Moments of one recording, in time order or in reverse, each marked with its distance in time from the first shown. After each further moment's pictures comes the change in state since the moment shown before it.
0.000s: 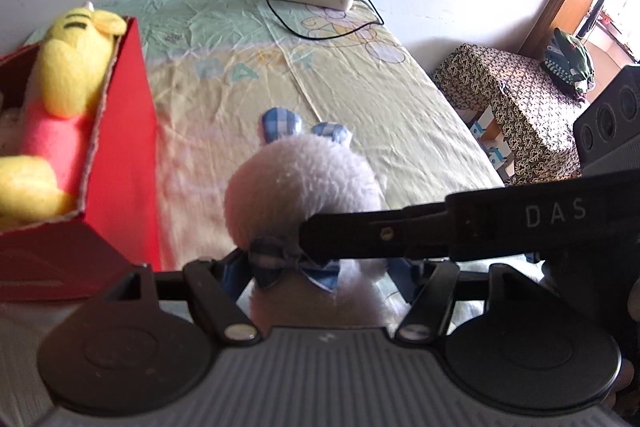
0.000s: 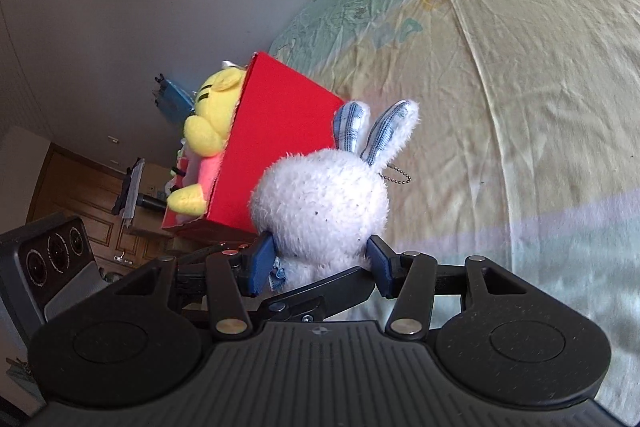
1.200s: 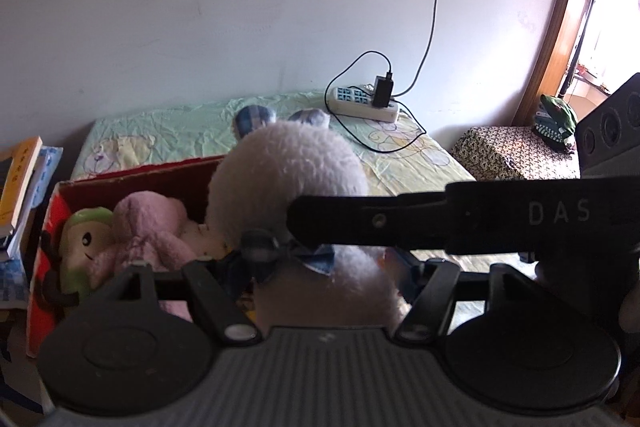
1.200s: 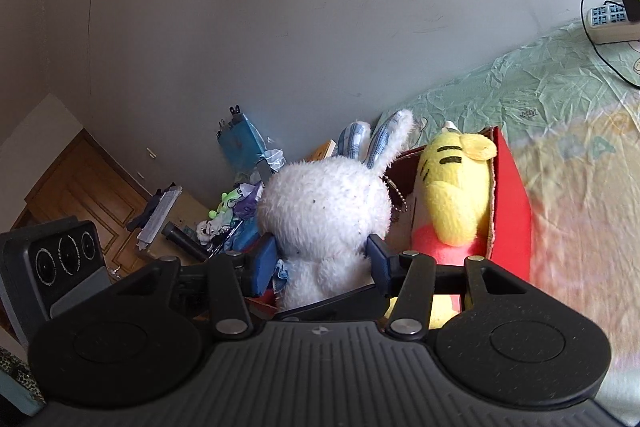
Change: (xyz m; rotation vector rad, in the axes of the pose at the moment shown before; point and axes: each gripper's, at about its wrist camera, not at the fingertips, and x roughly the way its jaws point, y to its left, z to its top) left arm -0.120 0.164 0.015 0.081 -0.271 -0.019; right arm 0.096 0.168 -0.002 -0.269 -0.260 0.048
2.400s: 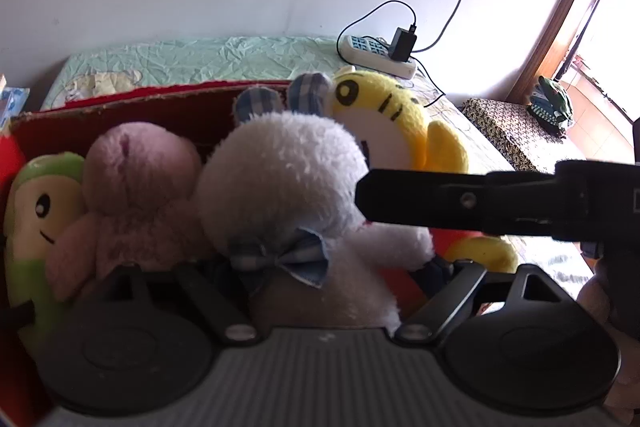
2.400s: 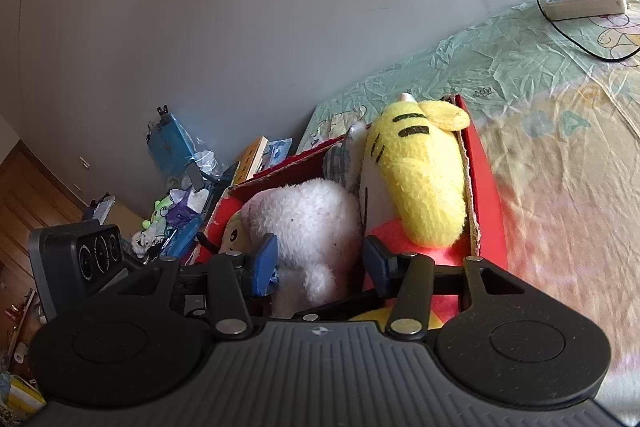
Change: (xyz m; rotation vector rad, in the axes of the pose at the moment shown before) left arm 0.077 0.072 -0.018 -0.066 0.129 -0.112; right arm 0.045 -0.010 -0.011 0.053 -0.008 -0.203
